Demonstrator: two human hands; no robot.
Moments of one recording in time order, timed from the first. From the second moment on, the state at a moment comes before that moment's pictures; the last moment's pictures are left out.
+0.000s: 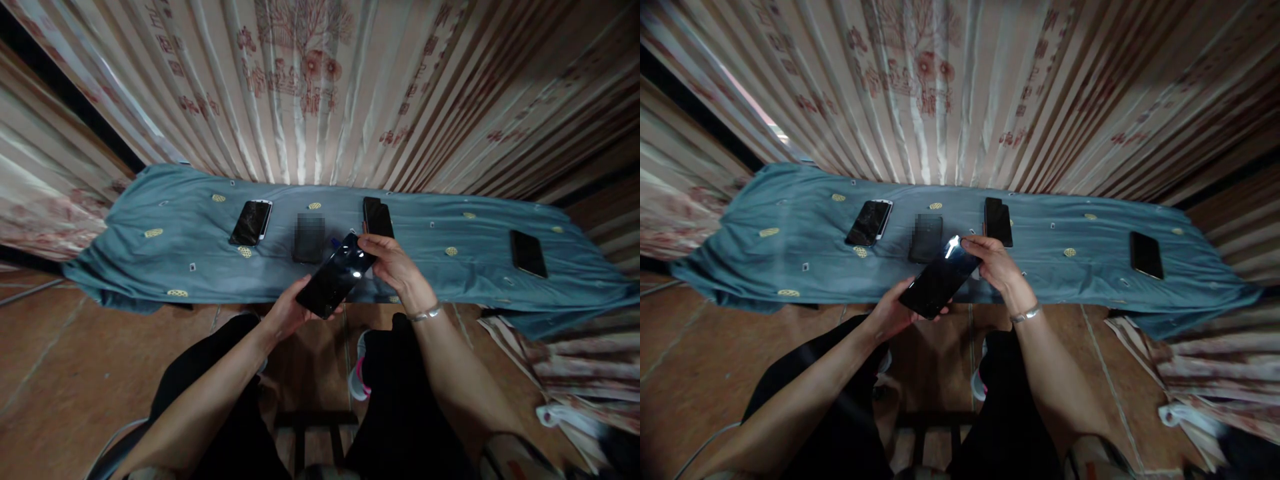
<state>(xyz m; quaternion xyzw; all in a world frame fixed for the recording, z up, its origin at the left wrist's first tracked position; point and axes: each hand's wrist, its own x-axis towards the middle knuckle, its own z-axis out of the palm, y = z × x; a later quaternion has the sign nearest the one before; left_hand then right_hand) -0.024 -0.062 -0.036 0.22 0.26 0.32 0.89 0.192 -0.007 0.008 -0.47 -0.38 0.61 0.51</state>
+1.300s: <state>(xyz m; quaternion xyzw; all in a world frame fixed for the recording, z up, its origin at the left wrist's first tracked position) -0.012 -0.066 -0.033 0.26 0.36 0.40 0.80 0.153 -0.038 -0.013 -0.42 -0.84 0.07 0.33</state>
